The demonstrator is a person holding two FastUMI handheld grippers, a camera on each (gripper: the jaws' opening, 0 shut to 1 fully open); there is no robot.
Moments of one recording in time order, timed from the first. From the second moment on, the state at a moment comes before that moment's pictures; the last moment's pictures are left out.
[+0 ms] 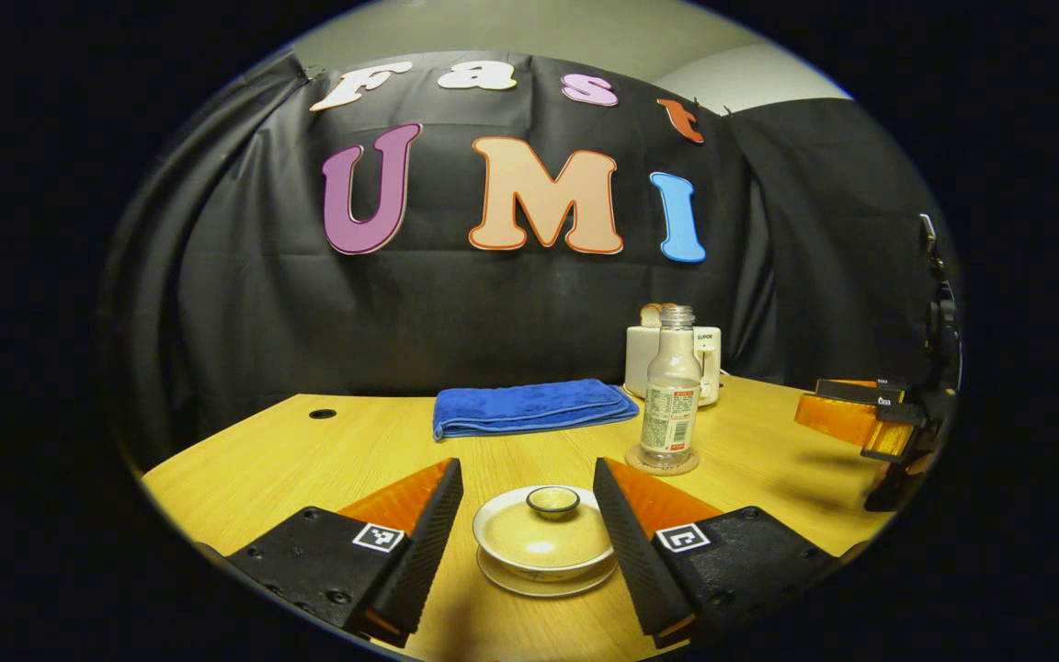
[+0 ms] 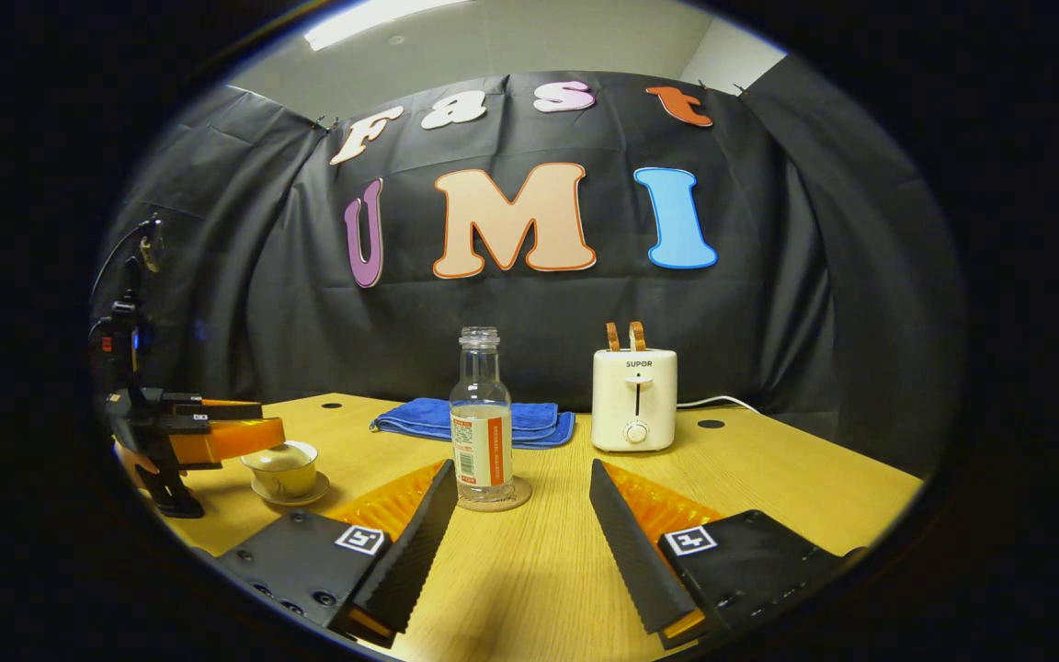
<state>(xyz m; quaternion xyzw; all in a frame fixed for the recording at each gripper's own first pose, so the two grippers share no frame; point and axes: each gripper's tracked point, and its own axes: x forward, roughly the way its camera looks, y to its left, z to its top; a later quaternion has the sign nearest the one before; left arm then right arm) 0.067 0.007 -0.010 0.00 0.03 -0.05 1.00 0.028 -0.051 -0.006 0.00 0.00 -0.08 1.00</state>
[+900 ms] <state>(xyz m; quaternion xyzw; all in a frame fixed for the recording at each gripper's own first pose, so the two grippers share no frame) 0.024 0.075 -0.004 0.00 0.01 0.06 1.00 0.023 -0.055 -0.004 0.00 0.00 -0.08 1.00</state>
